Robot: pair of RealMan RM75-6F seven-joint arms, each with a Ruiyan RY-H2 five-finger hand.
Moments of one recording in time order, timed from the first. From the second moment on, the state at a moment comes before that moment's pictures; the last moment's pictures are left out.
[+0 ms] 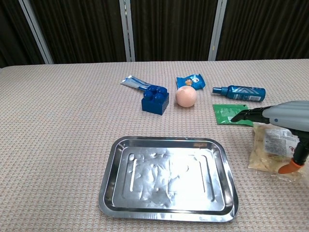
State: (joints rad) left arm -0.07 -1.12 -0.03 -1.62 1.47 1.47 0.12; right arm 0.56 -1.28 0.08 -1.65 -1.29 0.78 -0.34
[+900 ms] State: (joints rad) left arm -0.07 -1.12 -0.03 -1.63 1.46 1.47 0.11; right arm 0.63 -1.30 0.01 -1.58 -1.19 0.75 -0.40
